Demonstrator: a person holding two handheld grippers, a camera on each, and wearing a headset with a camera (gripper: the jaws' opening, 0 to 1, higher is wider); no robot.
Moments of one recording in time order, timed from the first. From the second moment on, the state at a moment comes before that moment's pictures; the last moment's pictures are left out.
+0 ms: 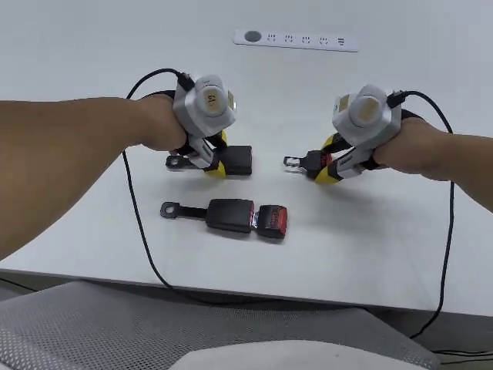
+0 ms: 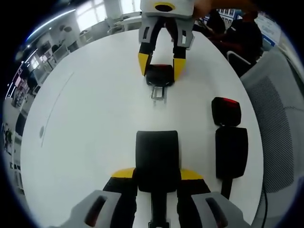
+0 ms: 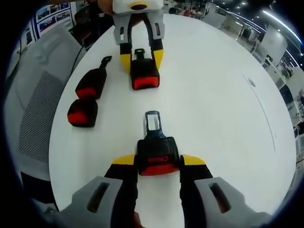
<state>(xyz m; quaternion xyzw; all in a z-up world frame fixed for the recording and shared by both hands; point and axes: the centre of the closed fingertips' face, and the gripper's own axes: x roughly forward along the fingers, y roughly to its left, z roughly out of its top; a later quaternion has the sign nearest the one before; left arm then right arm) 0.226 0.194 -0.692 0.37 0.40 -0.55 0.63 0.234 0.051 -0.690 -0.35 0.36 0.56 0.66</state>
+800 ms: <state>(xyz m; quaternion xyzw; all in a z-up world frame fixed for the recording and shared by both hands) 0.224 0.194 -0.691 0.37 0.41 -0.55 0.63 0.230 0.115 -0.688 -0.39 0.33 0.57 0.64</state>
